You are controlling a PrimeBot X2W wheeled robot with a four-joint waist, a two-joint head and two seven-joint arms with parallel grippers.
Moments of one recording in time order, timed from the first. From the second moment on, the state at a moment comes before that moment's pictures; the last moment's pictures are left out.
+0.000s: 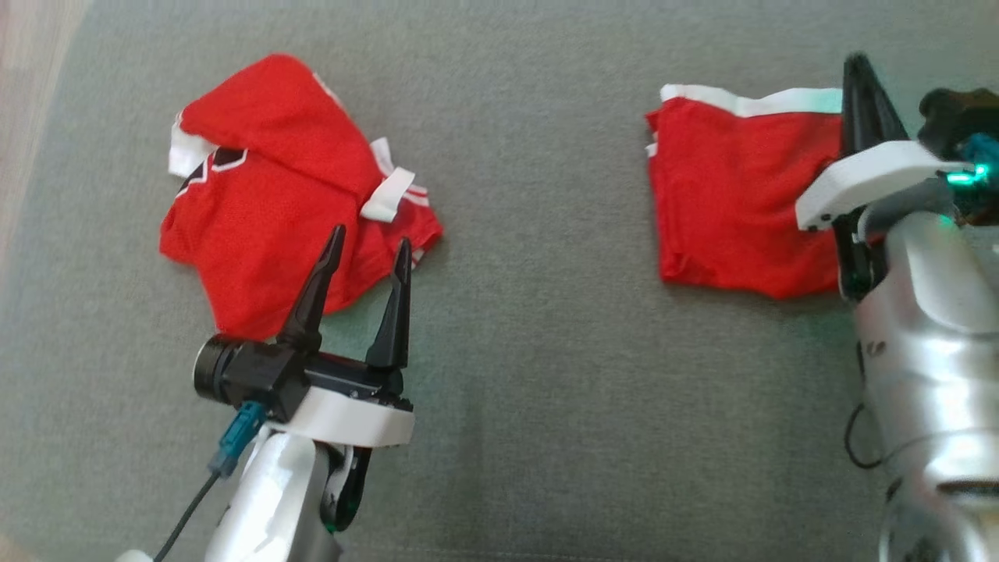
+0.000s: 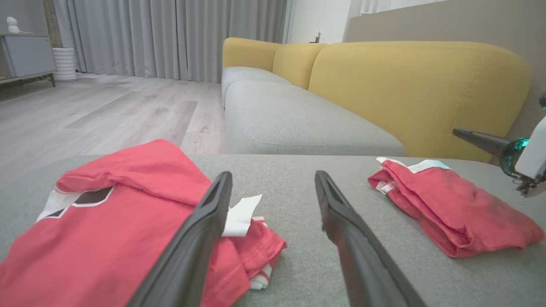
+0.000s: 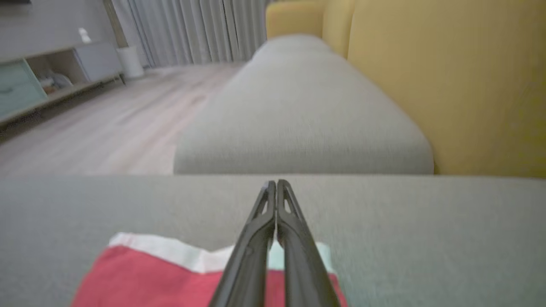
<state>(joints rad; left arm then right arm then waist) -0.26 0.05 -0.29 0.23 -0.20 -0.09 -0.25 -0.84 -0.10 -0.16 1.01 -0.06 0.13 -0.25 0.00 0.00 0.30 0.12</state>
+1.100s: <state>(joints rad) -0.06 0.05 -0.23 0.24 -0.20 -0.09 -0.25 -0.14 -0.05 -0.02 0.39 0.17 0.13 -0.25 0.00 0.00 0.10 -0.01</state>
